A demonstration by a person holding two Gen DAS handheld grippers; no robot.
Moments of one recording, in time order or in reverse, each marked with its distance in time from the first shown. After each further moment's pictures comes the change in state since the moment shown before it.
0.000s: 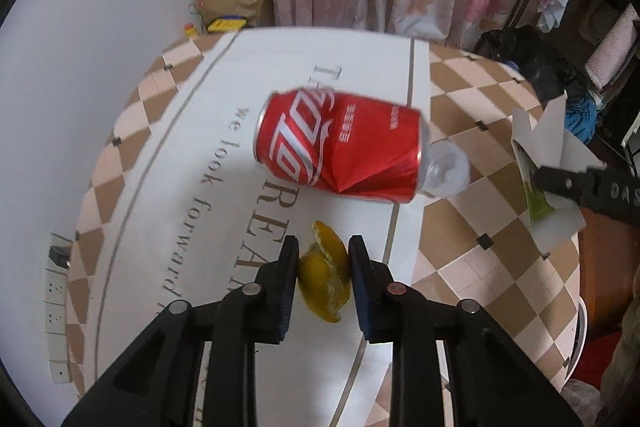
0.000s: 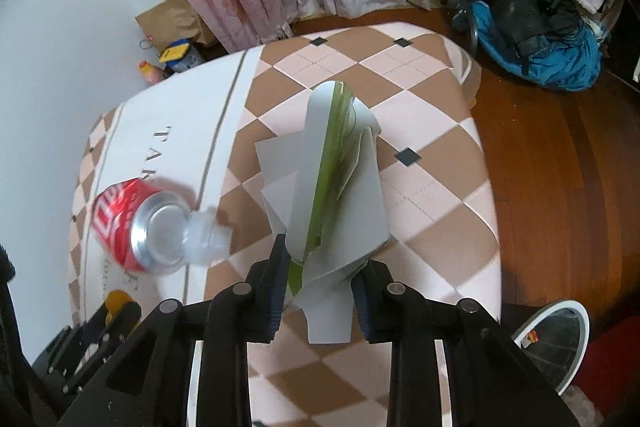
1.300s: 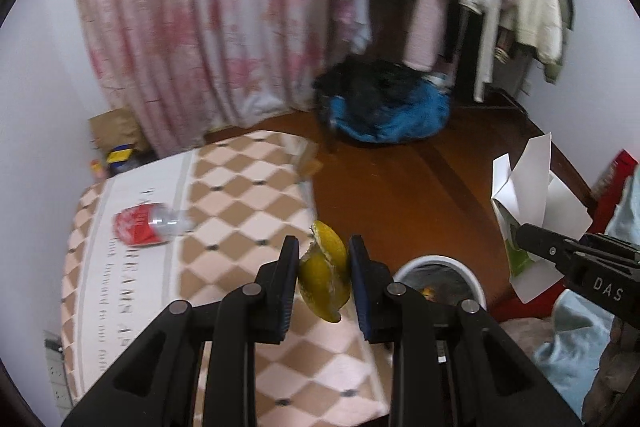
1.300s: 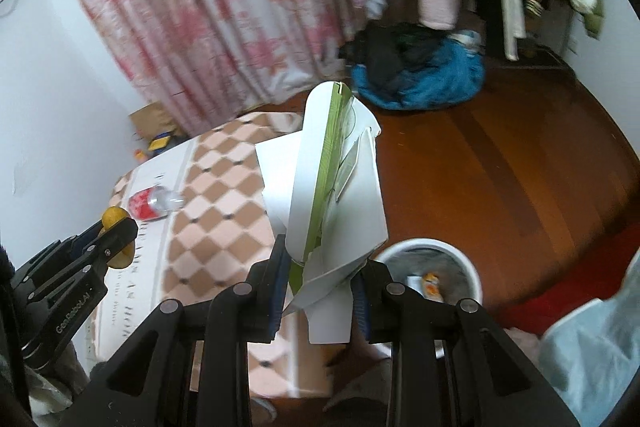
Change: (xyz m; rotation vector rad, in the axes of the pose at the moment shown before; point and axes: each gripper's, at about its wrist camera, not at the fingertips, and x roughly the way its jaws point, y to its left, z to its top) left arm -0.205 -0.227 -0.075 0.379 -0.248 -0.269; right arm -0.291 -0.201 -0.199 0.192 -0.318 -0.063
